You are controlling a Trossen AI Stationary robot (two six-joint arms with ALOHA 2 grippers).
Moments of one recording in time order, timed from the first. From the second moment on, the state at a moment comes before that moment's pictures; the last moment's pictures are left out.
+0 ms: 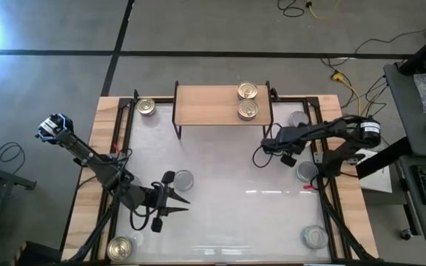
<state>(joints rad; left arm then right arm) -0.66 1.21 0.77 0.09 -0.46 -0.10 -0.21 1.58 0.75 -1.19 0.41 0.49</state>
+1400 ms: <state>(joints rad) -0.29 1.77 0.79 0.44 -0.30 -0.18 0.48 1.46 0.71 -0.49 0.37 0.66</state>
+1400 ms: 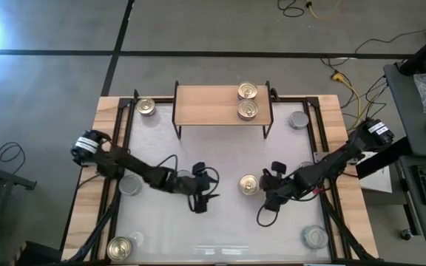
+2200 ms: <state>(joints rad) -0.08 2.05 1.12 0.36 0.28 0.07 0.56 1.54 0.71 -0.42 0.49 0.92</state>
